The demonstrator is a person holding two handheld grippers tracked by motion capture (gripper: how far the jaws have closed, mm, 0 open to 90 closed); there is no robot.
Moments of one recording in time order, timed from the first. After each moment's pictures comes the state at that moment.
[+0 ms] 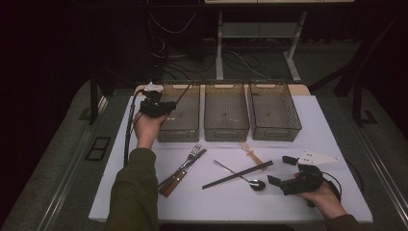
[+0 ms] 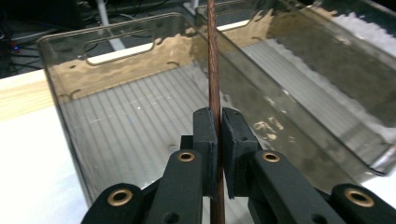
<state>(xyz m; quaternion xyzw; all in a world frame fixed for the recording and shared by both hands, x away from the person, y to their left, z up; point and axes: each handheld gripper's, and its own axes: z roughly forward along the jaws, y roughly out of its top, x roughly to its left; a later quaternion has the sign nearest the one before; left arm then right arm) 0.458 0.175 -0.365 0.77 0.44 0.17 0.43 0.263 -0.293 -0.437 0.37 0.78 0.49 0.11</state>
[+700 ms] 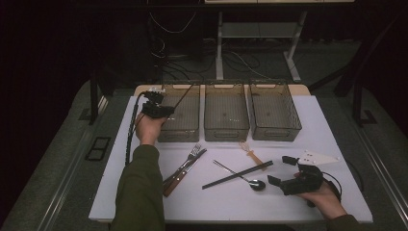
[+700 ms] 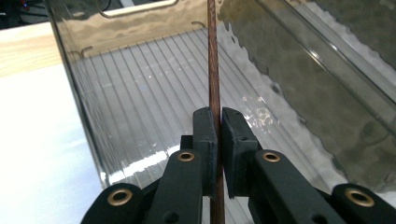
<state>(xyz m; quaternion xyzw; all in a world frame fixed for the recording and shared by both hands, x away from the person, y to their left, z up) 0.475 0.176 -0.390 0.78 0.48 0.15 0.37 0.262 -0.293 -0.436 0.37 0.78 0.50 0.11</state>
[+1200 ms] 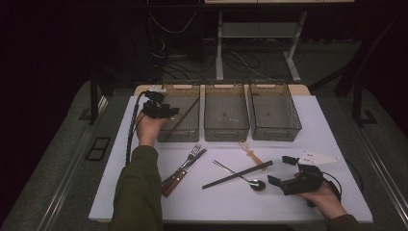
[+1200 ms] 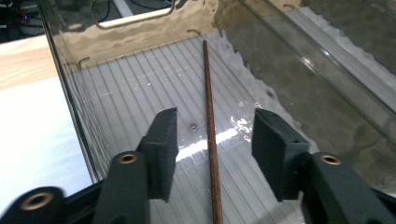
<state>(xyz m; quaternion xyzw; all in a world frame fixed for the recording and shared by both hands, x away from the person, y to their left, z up) 0.472 0.175 -0.385 0.78 0.47 0.16 0.39 0.262 -0.293 -0.436 0.37 0.78 0.50 0.11</state>
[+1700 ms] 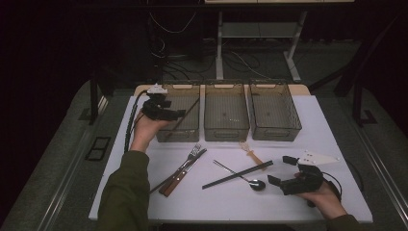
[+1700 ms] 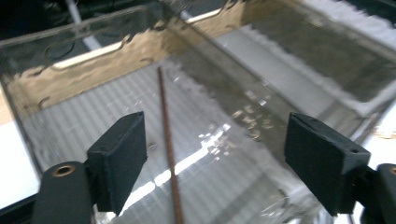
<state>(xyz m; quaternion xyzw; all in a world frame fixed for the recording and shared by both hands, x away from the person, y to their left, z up) 0.448 0.168 -0.363 0.80 0.38 0.14 0.43 0.262 -0.293 -0.437 0.37 0.78 0.49 0.11</state>
